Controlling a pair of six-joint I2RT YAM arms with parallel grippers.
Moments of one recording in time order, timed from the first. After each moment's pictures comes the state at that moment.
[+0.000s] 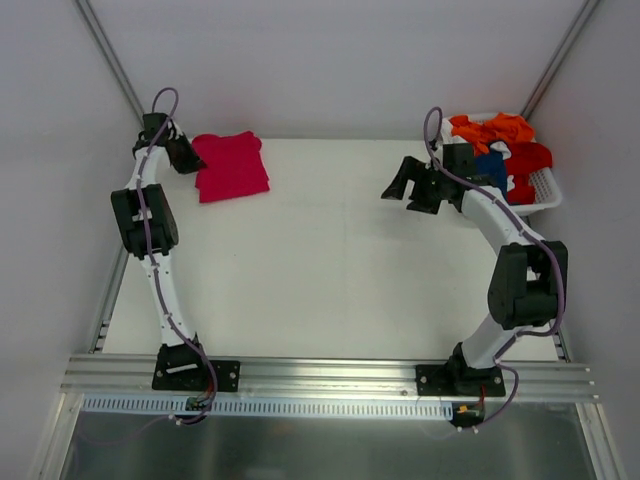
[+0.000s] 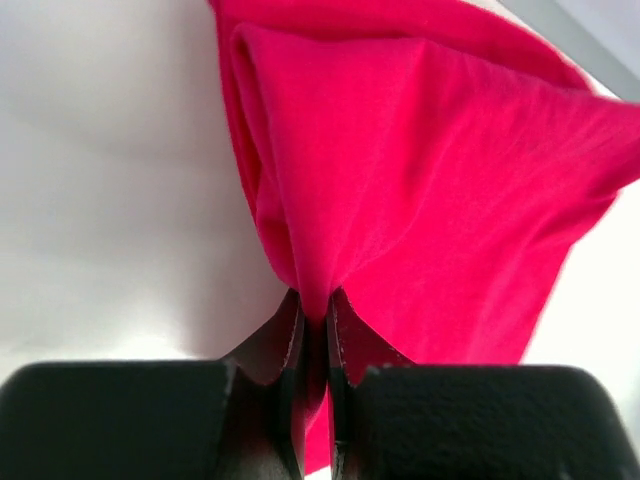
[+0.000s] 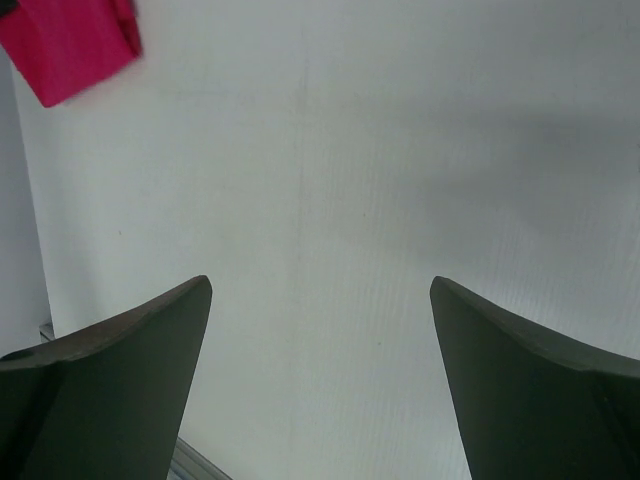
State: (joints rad) left arm 0.20 2.37 2.02 -0.50 0.36 -0.41; right arm 0.13 1.66 1.31 -0.43 -0.45 0.42
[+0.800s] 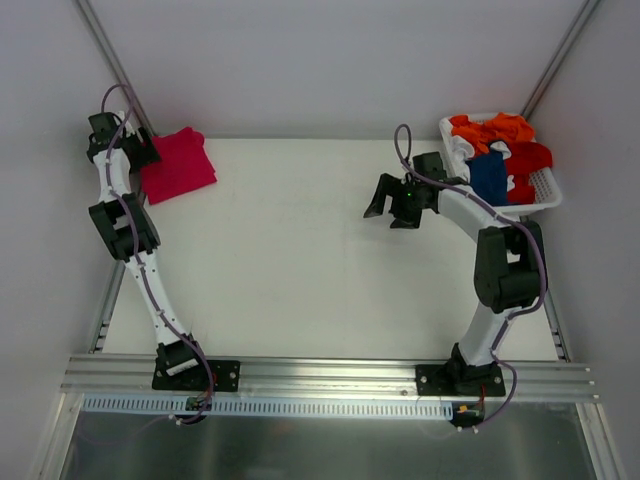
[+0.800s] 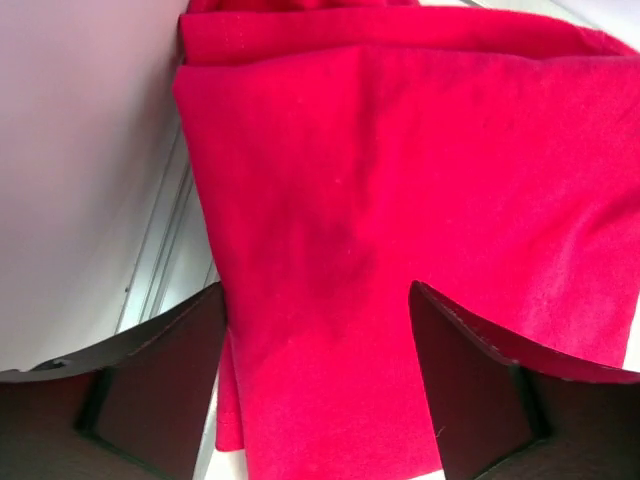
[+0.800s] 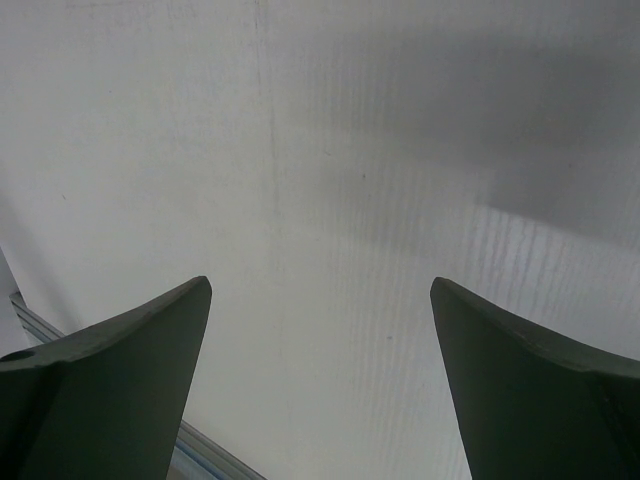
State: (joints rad) left arm 0.45 2.61 2.47 -0.65 0.25 -0.10; right arm 0.23 1.82 1.30 -0.49 -0.41 0.45
